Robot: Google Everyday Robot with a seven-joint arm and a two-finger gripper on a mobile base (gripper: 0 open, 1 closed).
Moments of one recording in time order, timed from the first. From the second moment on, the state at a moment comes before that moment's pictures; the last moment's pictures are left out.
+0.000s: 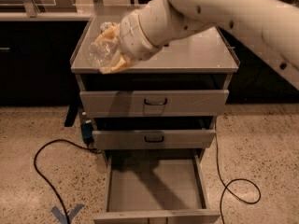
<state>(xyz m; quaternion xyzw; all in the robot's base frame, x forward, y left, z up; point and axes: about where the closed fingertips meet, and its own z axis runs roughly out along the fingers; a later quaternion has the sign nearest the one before) 0.568 0.104 0.948 -0.80 0.40 0.06 0.43</state>
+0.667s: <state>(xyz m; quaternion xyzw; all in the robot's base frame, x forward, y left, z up) 0.513 0.103 0.854 -0.78 0.46 0.13 0.40</state>
